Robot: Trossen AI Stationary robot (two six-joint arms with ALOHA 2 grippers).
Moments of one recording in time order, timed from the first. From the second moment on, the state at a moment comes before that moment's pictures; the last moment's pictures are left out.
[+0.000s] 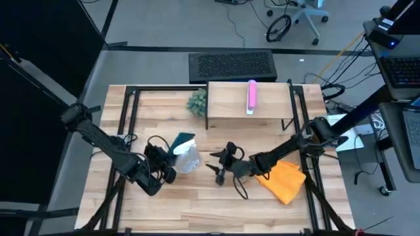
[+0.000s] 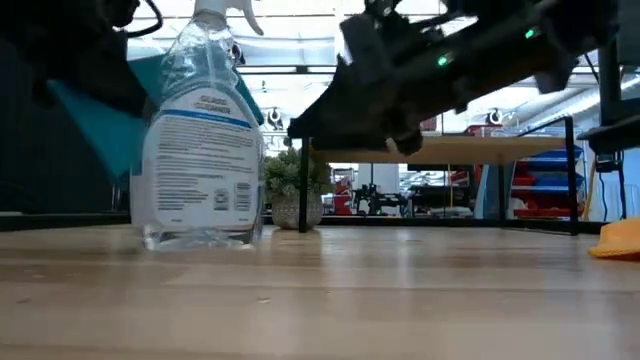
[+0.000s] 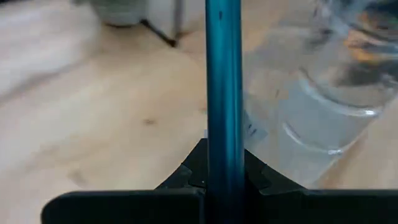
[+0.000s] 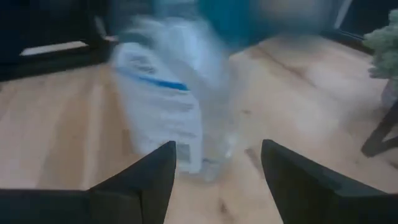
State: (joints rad) left arm -0.68 1.34 0.77 -0.59 -0.85 -1.33; right arm 0.32 1.89 0.87 0.64 0.62 0.32
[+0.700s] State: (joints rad) left arm -0.69 1.48 0.79 -0.26 -0.79 -1.21; right arm 0.43 1.54 0.87 0.04 0.49 0.28
